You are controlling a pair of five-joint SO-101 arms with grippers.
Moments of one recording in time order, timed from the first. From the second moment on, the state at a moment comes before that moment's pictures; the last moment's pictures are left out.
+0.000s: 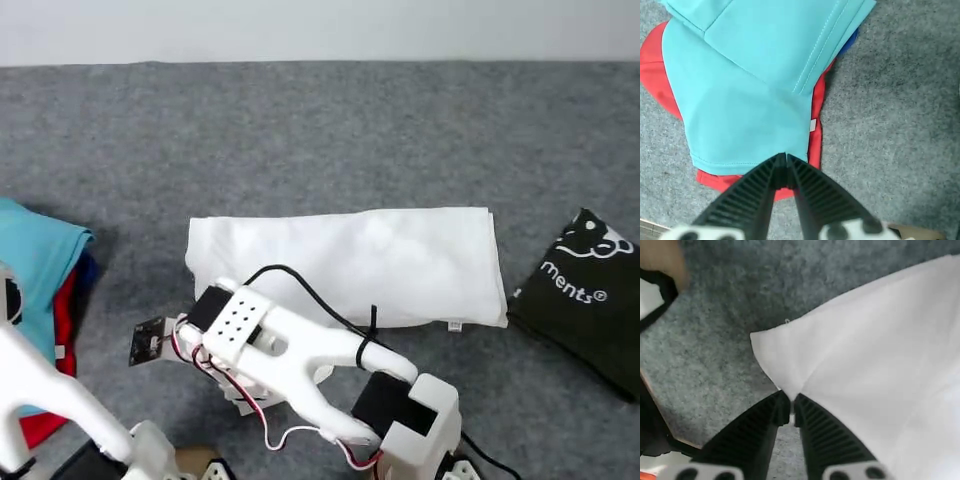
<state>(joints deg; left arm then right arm) -50.5 -21.8 8.2 99.3 -27.3 -62.4 15.3 6.9 84.2 30.7</state>
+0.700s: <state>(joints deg) -50.5 -21.8 8.2 99.3 -27.3 -62.5 6.6 17.1 82.4 30.4</state>
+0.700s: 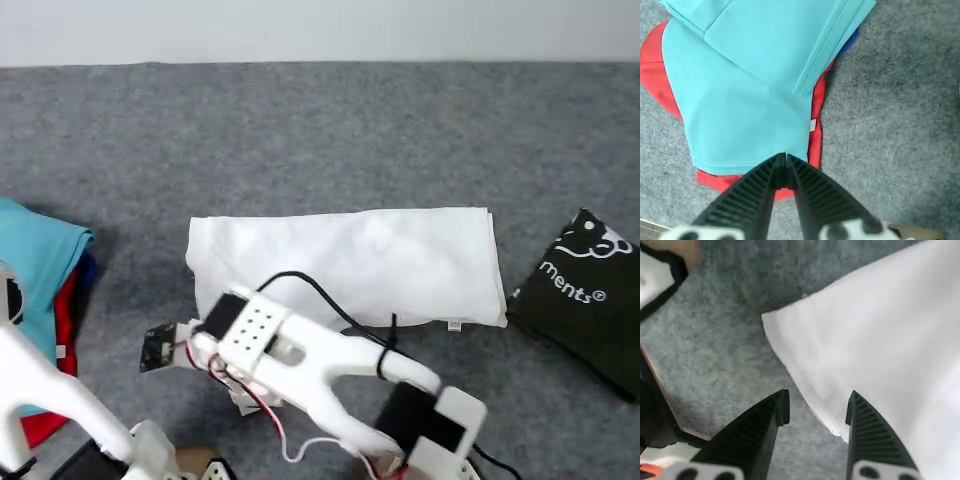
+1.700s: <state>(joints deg) -50.5 -22.0 11.3 99.3 -27.3 -58.1 1.8 35.5 60.9 38.9</state>
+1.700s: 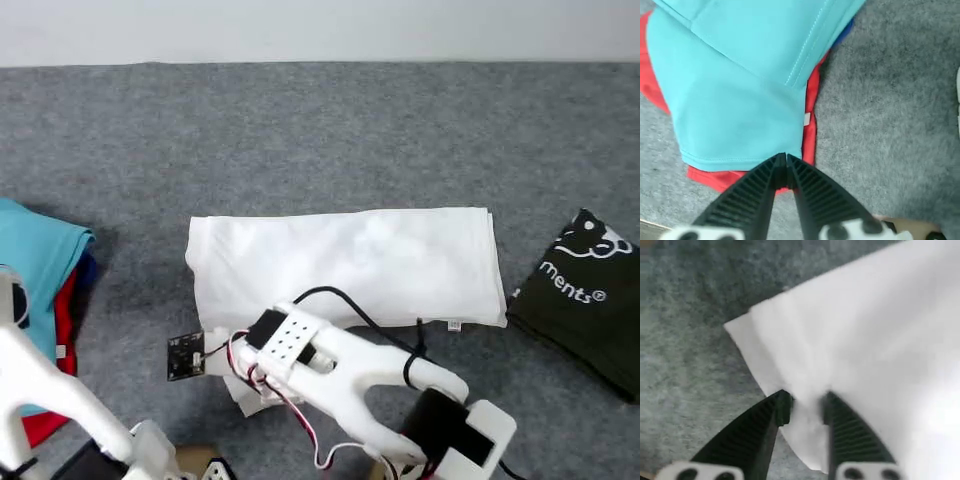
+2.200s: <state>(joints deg) -50.5 -22.0 11.5 99.3 -27.3 -56.4 0.2 31.8 63.9 39.2</state>
